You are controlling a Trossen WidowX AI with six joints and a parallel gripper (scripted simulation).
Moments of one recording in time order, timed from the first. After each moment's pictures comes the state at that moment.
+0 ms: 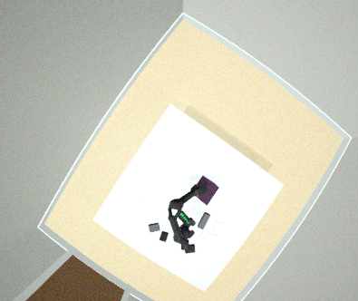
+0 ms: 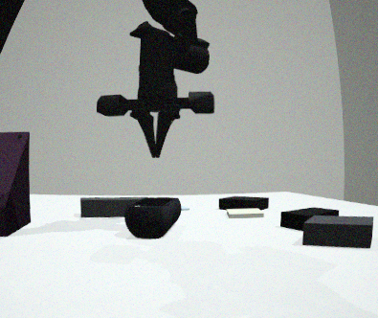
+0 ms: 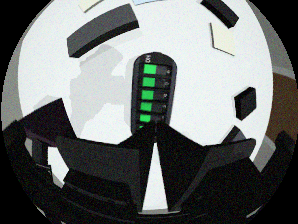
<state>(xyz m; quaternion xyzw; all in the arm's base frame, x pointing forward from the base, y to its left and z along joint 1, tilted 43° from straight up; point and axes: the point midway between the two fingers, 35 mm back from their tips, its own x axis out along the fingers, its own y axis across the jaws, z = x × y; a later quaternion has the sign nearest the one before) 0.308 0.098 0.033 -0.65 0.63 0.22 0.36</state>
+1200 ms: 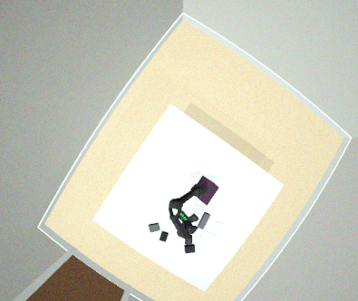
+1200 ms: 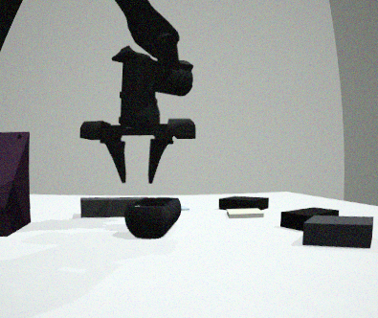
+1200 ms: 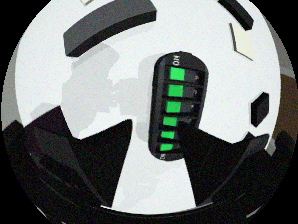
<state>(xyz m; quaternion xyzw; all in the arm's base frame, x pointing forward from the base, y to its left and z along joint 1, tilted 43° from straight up) 0.282 0.076 -0.007 -0.65 0.64 0.22 0.36</state>
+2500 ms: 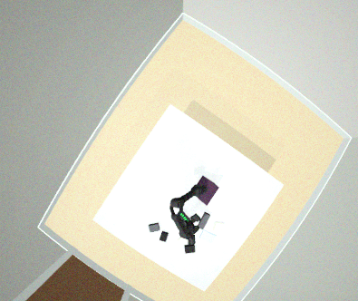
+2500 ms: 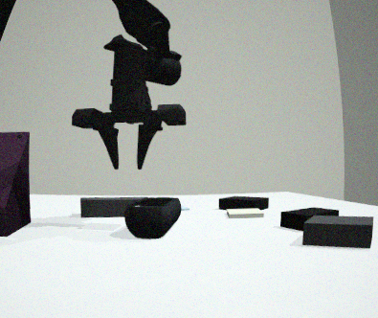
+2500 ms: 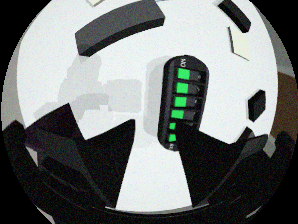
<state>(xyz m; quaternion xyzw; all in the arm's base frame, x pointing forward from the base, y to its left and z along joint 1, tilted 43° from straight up) 0.264 0.091 0.006 -0.65 0.64 0.21 0.36</state>
